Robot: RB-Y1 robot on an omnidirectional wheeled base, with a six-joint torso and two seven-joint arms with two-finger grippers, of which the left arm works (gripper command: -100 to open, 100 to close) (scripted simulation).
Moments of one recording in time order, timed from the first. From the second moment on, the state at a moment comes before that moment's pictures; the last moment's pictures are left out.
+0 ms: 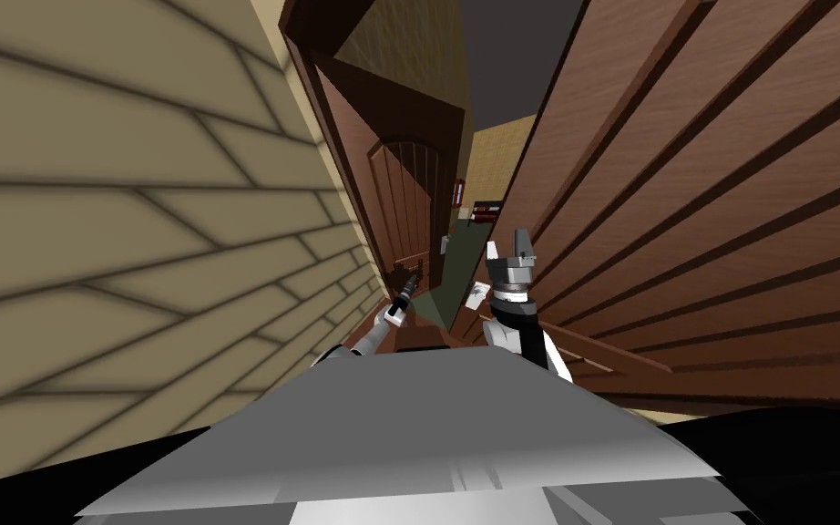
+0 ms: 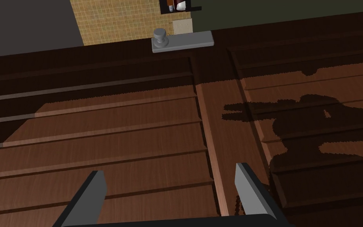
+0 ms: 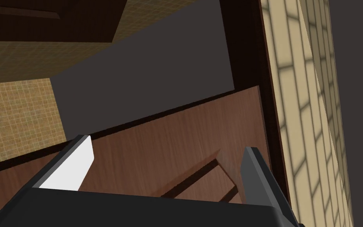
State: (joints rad) arm -0.37 0.05 -0.36 -0.80 -0.03 -0.44 0.13
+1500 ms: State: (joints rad) arm -0.19 0.10 -0.47 -0.99 0.04 -0.40 0.00
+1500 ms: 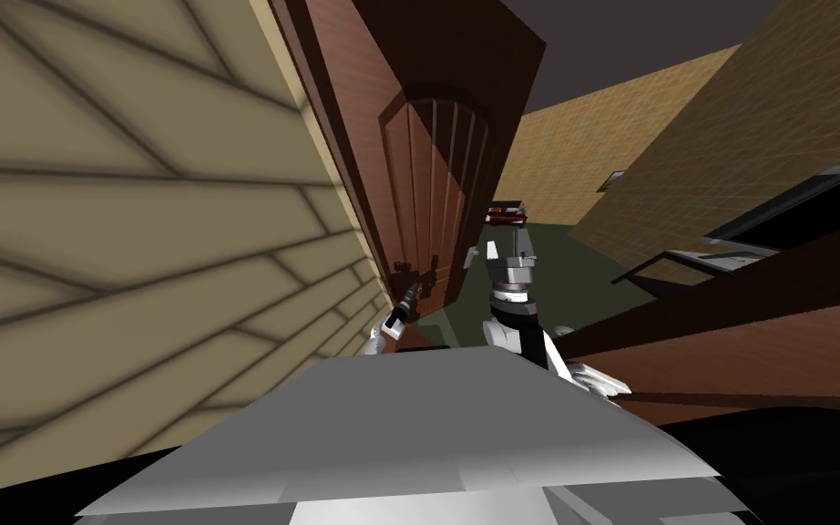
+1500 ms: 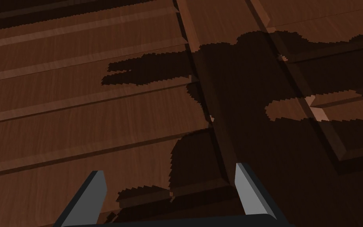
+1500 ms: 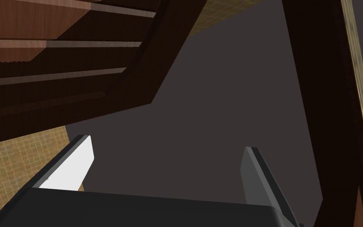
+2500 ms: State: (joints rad) arm -0.06 0.10 -0.54 -1.14 0.08 -0.36 -0.10
